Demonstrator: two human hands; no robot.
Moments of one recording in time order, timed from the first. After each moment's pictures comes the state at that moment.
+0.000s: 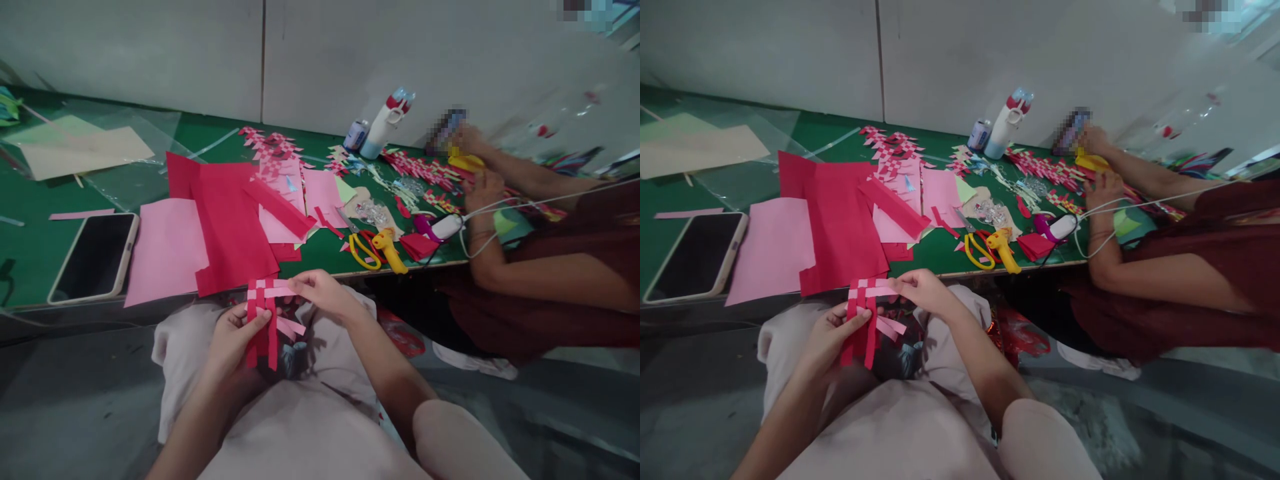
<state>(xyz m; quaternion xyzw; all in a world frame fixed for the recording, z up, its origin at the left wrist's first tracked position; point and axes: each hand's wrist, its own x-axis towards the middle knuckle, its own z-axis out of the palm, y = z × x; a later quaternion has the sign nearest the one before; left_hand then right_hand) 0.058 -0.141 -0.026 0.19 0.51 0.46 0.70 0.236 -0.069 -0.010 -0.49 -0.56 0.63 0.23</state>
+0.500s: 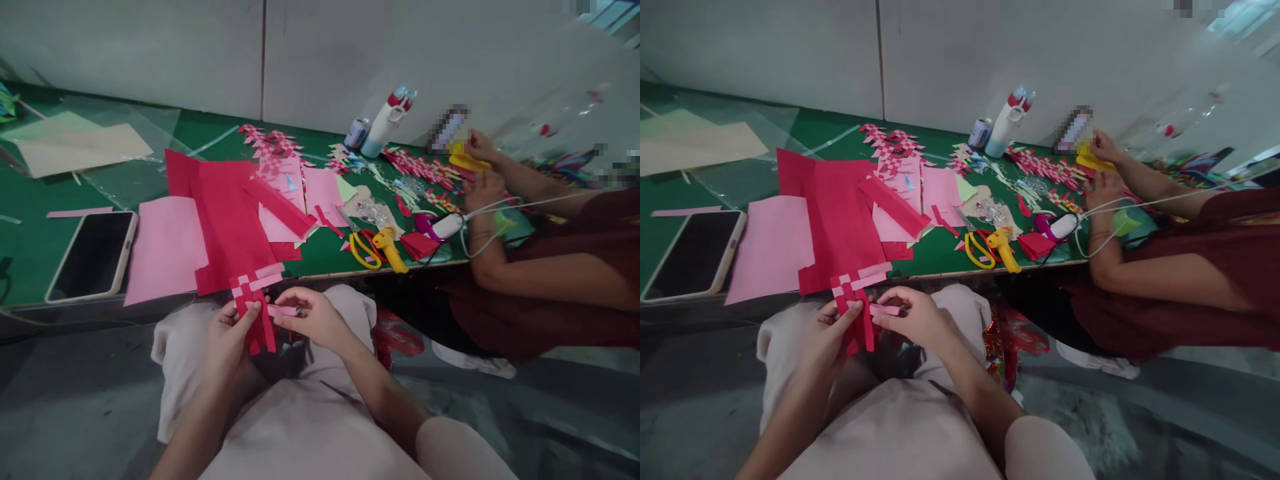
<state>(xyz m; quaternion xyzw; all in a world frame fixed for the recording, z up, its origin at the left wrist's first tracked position) 0.063 -0.140 -0.039 0.15 0.53 0.55 0.63 0.221 -0.114 -0.026 -0.50 -0.56 0.59 0.29</state>
